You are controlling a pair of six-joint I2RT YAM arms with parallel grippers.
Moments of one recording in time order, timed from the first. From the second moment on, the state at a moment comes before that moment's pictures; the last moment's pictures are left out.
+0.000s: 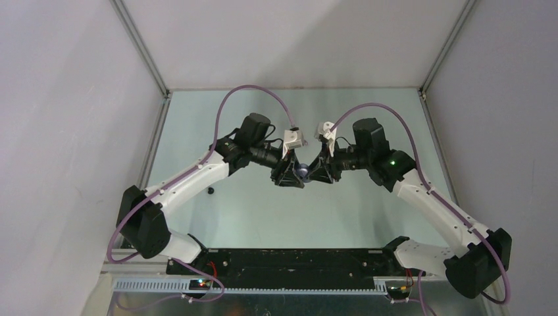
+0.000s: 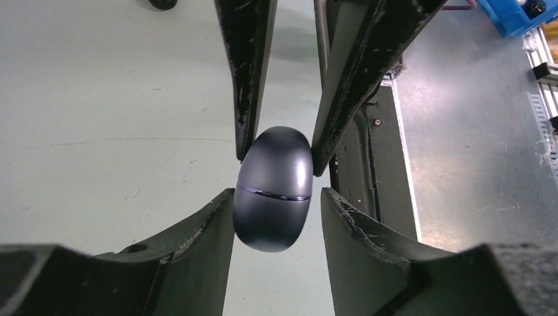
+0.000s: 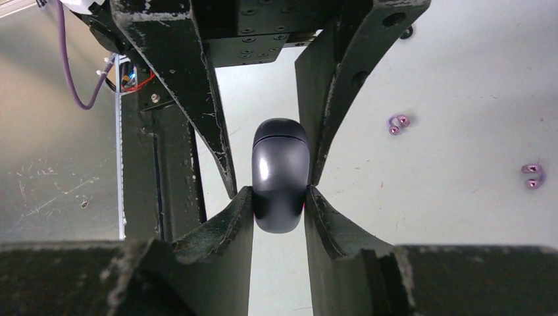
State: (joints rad) left arm -0.68 1.44 1.17 -0.40 0.95 0.26; right arm 0.56 1.13 1.05 -0.43 -0.79 -0.24
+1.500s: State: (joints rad) left arm -0.70 1.45 1.17 -0.42 0.93 0.30; right arm 0.55 1.15 1.04 -0.45 -0.78 -0.22
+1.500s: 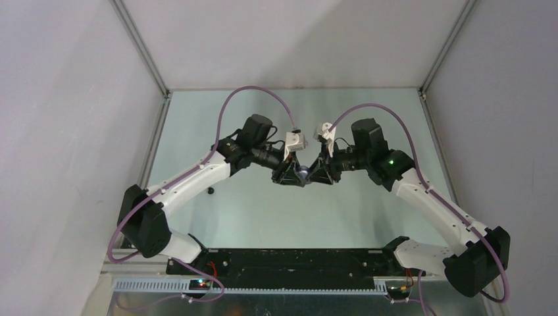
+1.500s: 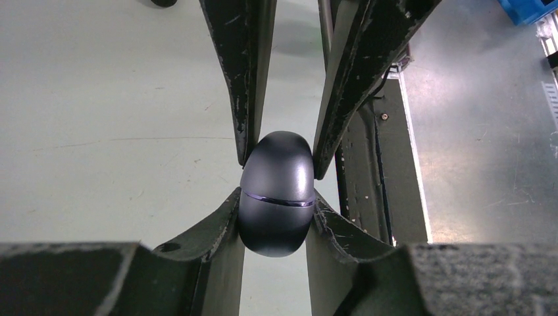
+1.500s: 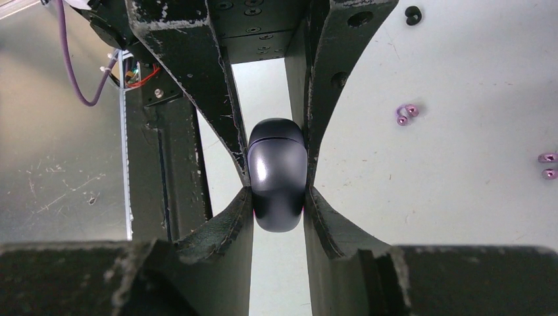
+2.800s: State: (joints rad) left arm -0.62 1.44 1.18 -0.48 0.95 0.33; right arm 0.41 1.05 1.04 -0.36 -0.65 -0.20
